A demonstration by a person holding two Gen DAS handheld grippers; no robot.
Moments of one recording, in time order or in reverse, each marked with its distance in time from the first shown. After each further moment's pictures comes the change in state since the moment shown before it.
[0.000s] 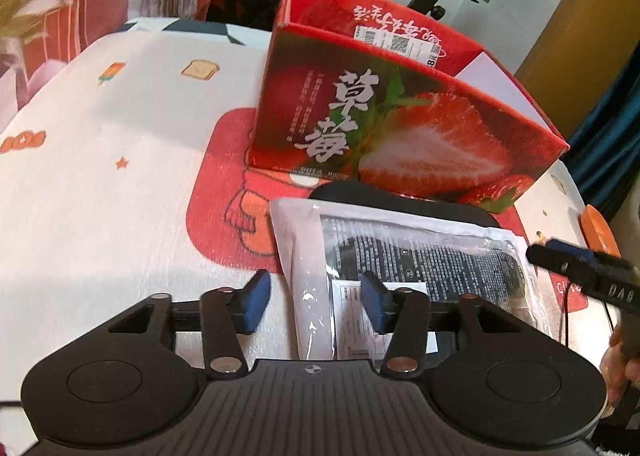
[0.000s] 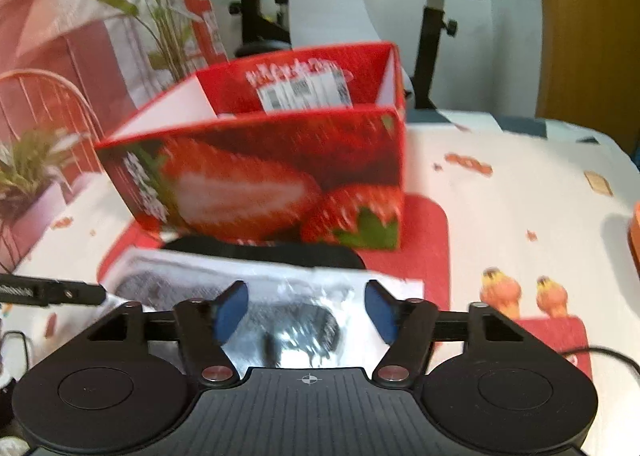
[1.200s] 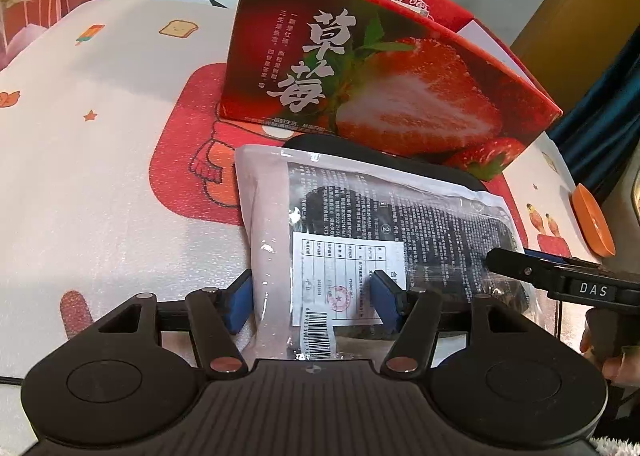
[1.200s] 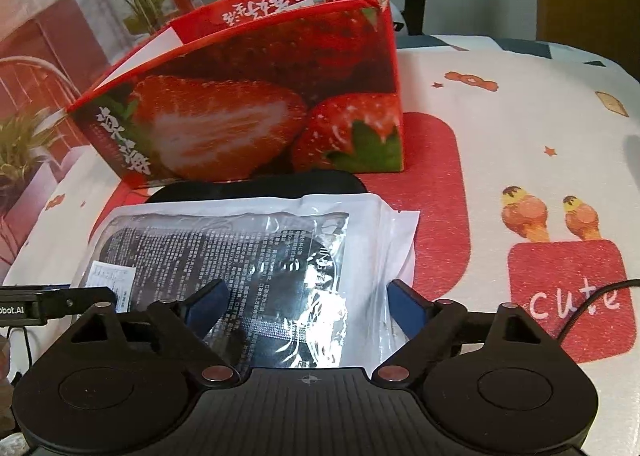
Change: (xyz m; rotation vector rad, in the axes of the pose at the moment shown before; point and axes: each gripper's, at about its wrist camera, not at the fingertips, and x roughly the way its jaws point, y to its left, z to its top) left arm 0.020 -0.010 -0.022 -0.021 0.071 -0.044; right arm 0.028 -0.009 -0.015 0.094 0.150 0.039
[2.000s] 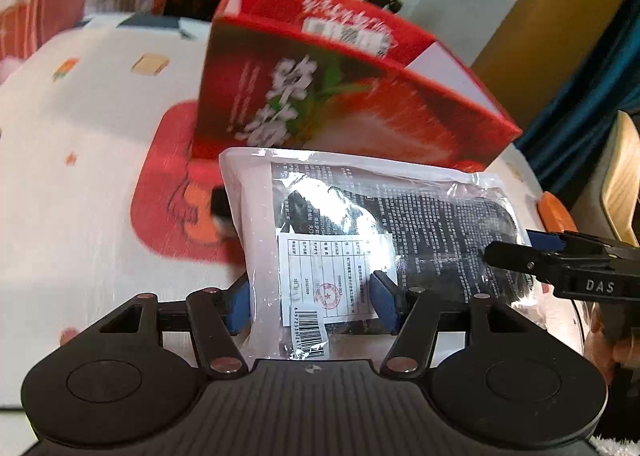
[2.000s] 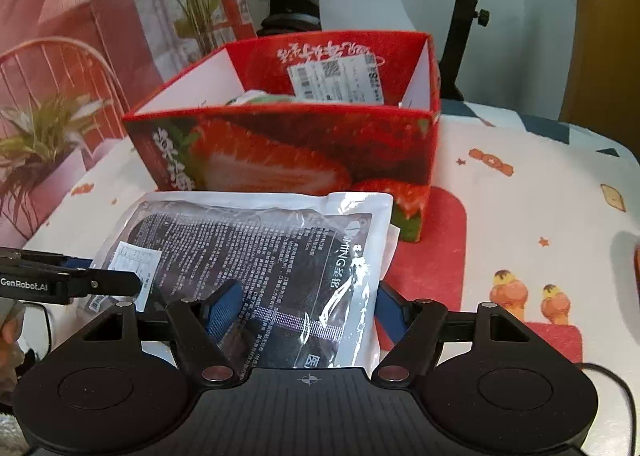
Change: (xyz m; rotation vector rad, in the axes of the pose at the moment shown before) left arm -0.016 -0.002 0.012 0.039 -0.044 -0.082; right arm -0.042 0.025 0.022 -0.171 -0.065 0.009
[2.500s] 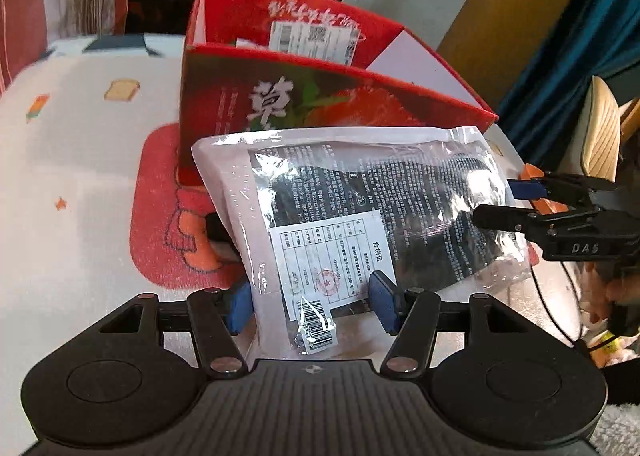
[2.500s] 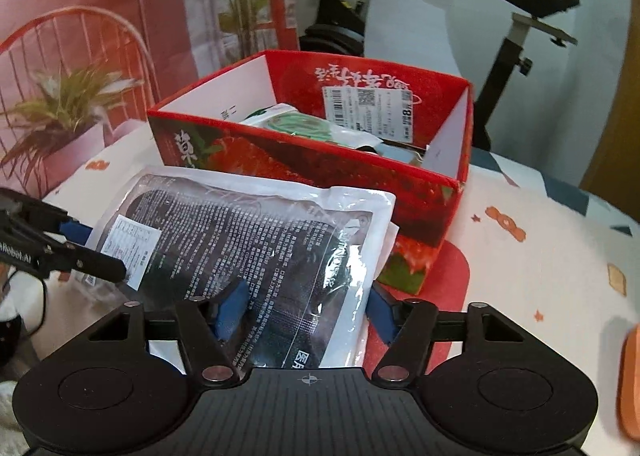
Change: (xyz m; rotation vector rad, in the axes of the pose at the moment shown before) left arm -0.010 -0.001 0.020 0.150 0.025 -0.055; right arm 0.006 0.008 0.021 -0.206 -0.015 0.022
